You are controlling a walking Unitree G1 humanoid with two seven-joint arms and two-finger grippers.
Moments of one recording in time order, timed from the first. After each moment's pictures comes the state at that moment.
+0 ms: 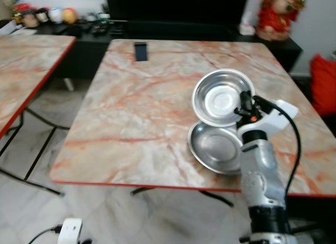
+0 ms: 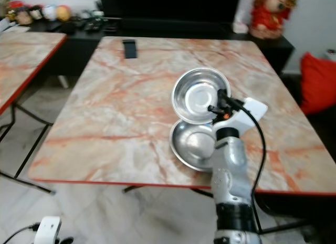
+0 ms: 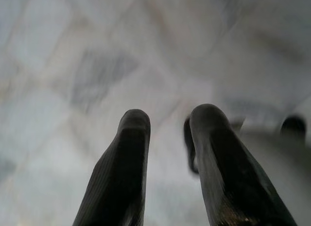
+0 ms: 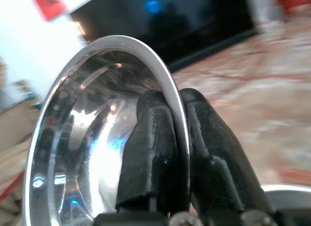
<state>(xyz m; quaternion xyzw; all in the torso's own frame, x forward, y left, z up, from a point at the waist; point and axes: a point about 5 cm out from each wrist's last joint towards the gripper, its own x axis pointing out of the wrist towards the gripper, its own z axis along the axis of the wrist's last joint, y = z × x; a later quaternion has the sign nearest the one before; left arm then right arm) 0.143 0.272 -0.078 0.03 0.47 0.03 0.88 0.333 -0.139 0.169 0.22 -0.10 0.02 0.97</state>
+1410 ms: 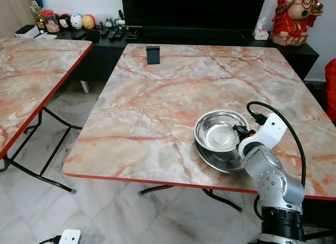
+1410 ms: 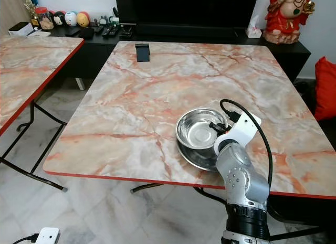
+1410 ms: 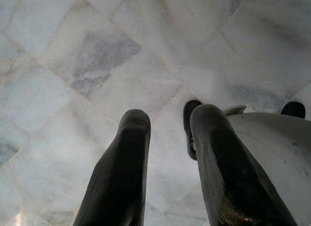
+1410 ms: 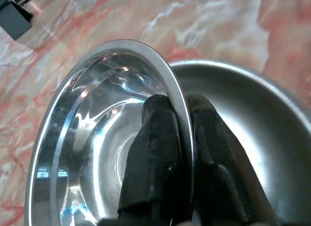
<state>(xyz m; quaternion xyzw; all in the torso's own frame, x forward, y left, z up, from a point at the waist) 0.146 0.268 -0.078 0.03 0.48 0.01 0.88 0.313 -0.184 0.145 0.22 0.16 -0.12 0.95</state>
